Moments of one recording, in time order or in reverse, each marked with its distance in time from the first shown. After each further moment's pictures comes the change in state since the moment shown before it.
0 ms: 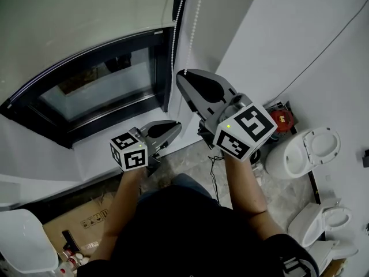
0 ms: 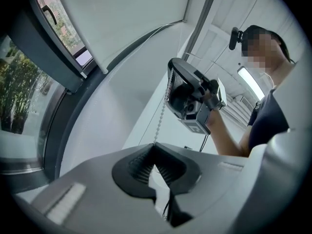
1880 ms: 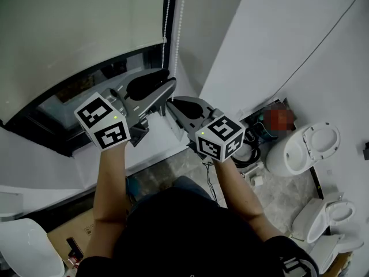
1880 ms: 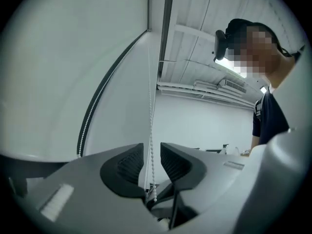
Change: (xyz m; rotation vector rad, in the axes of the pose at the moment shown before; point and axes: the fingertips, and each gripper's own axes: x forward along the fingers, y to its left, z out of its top) left arm 0.009 -0.029 0.175 0.370 -0.124 -0.005; right arm 0.001 -0.005 -0.112 0.115 0.185 -0.008
